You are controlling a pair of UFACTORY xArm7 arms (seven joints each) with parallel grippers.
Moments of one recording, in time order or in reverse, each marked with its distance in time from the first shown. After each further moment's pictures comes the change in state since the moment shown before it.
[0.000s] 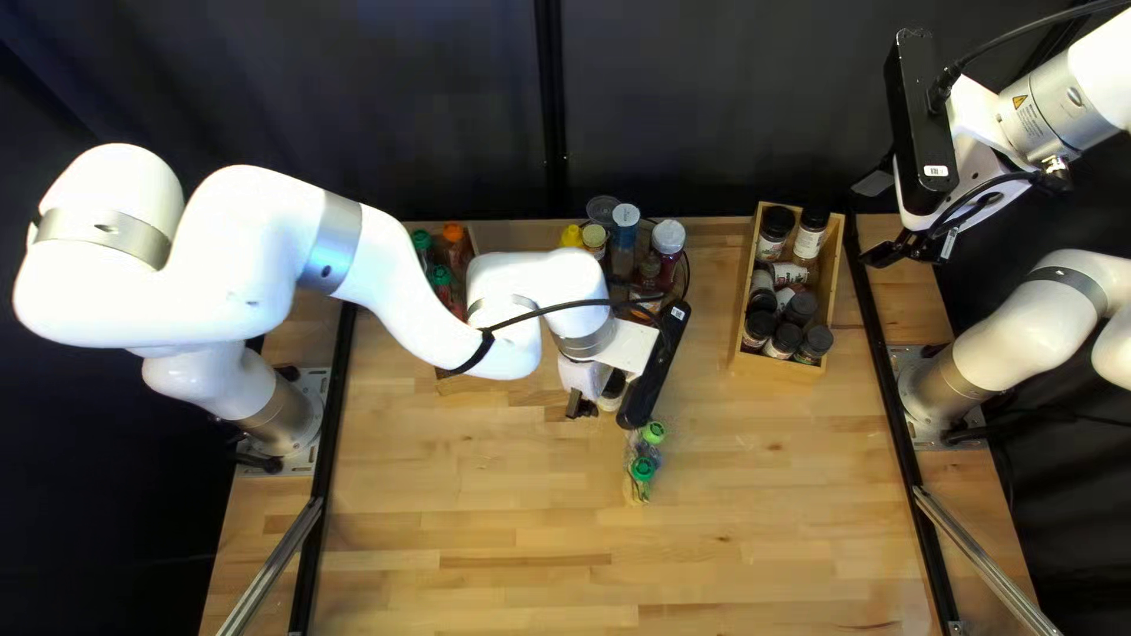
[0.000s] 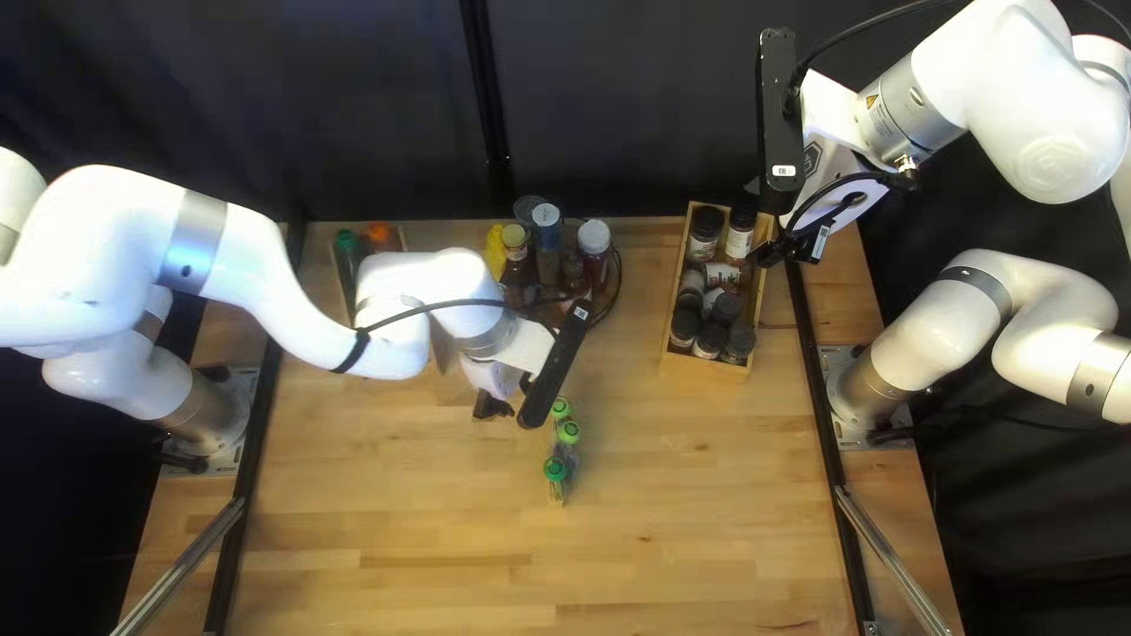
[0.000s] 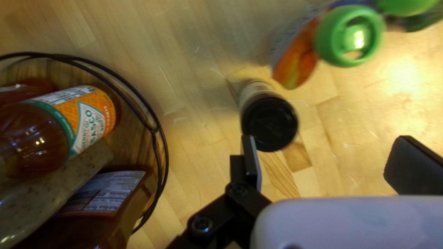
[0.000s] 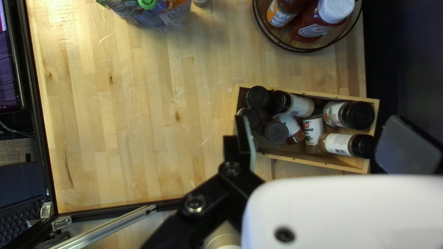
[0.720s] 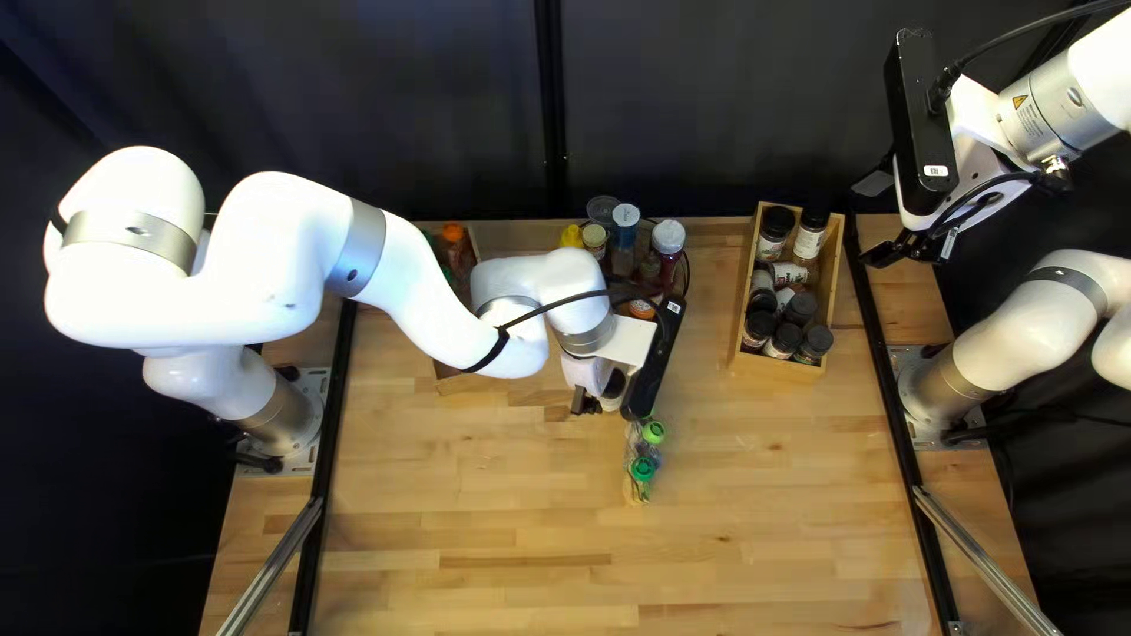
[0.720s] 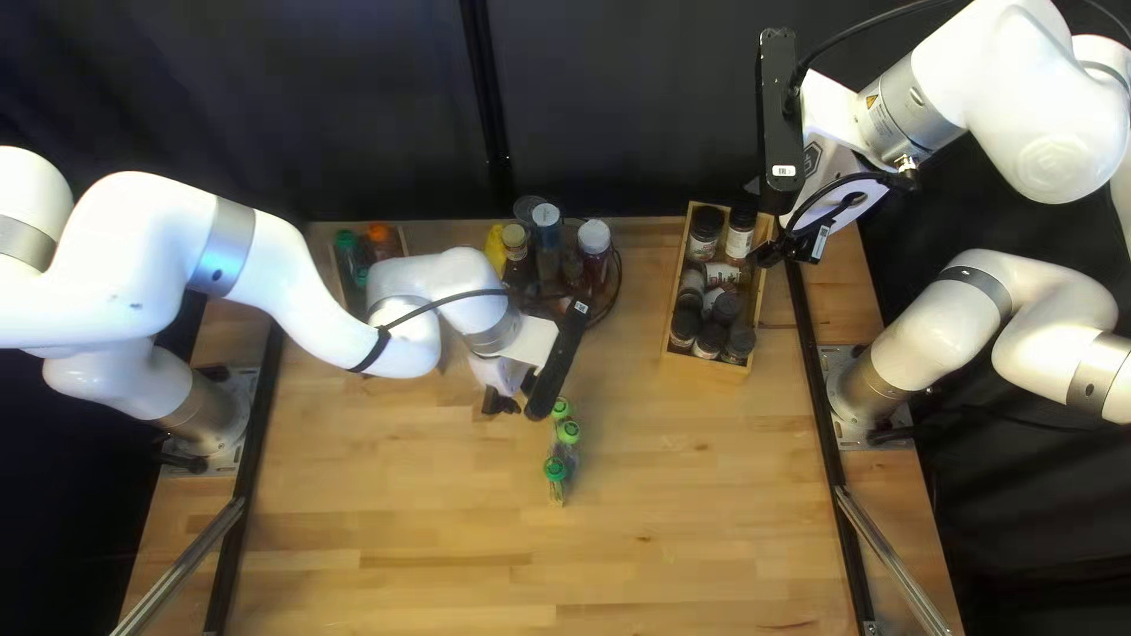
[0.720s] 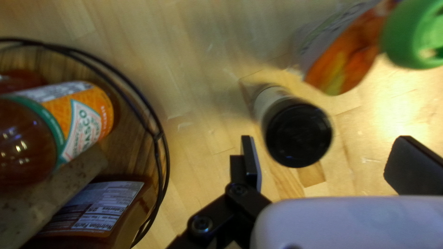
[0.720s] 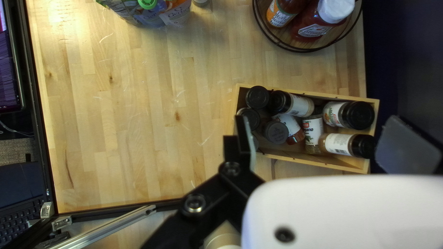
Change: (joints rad) left arm 0.008 0.007 -0.020 0.038 -0.044 0.018 0.072; right arm 0.000 0.000 0.000 0.000 0.000 0.000 0.000
